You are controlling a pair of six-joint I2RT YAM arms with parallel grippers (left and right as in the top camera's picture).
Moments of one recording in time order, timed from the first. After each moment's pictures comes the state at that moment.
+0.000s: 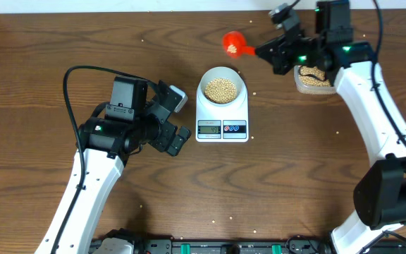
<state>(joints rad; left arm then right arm) -0.23 1.26 1.10 -0.89 0.31 0.33 0.18 1.82 1.61 -0.59 -0.69 -0.21</state>
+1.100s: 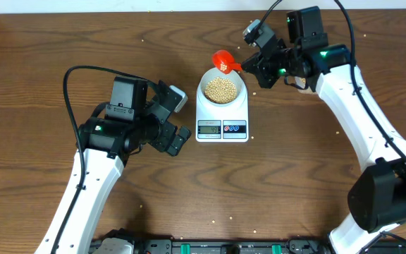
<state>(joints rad) -0.23 1.26 1.10 -0.89 0.31 0.33 0.26 1.82 1.61 -0.69 -0.57 -0.37</state>
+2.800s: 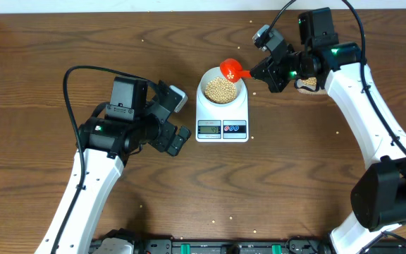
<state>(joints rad) -0.23 1.26 1.10 -0.89 0.31 0.33 0.22 1.82 1.61 -0.80 -0.61 -0.43</state>
